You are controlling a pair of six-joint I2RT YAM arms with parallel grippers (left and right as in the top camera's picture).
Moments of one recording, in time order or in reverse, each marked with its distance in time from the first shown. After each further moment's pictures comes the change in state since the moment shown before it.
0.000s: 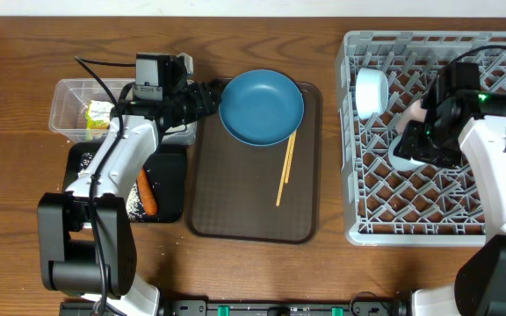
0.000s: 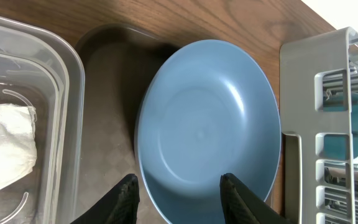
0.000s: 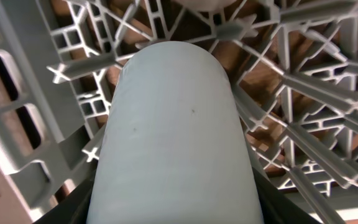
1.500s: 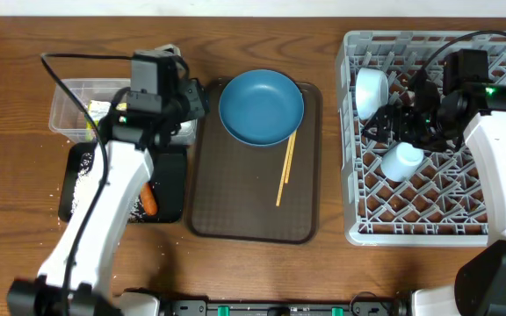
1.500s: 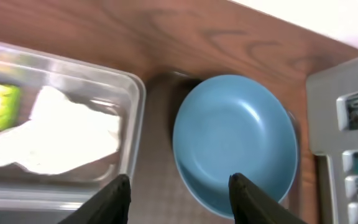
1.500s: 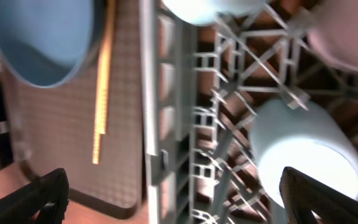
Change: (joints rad) left arm -0.123 -0.295 0.048 -0.252 -0.442 0.037; right arm 0.001 0.000 0.088 0.028 -0.380 -0.147
